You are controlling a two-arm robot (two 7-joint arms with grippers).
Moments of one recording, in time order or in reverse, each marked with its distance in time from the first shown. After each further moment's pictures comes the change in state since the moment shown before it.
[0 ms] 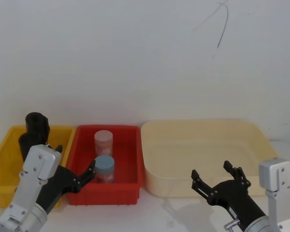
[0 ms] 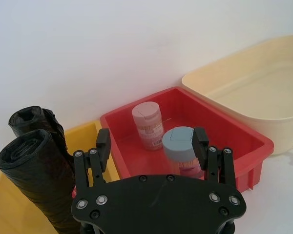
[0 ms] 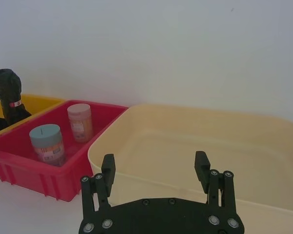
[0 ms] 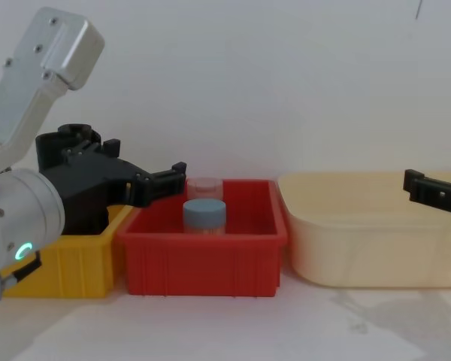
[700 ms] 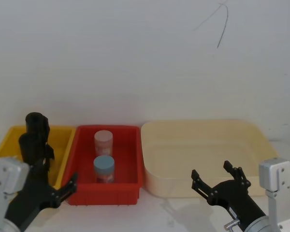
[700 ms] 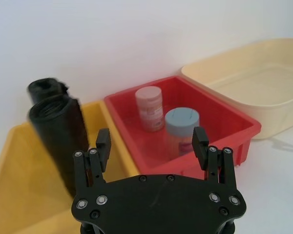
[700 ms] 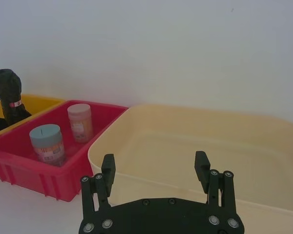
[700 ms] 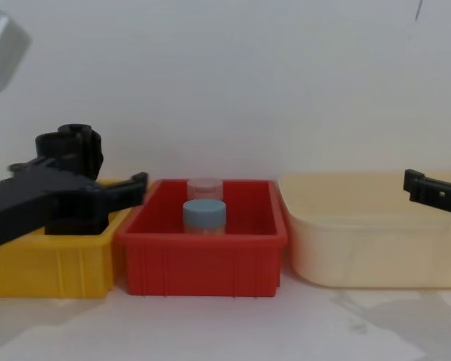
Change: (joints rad) left arm 0.136 0.066 -0.098 -0.115 -0.106 0.012 -0.048; right arm 0.000 0.000 0.000 0.000 0.000 0.000 0.000
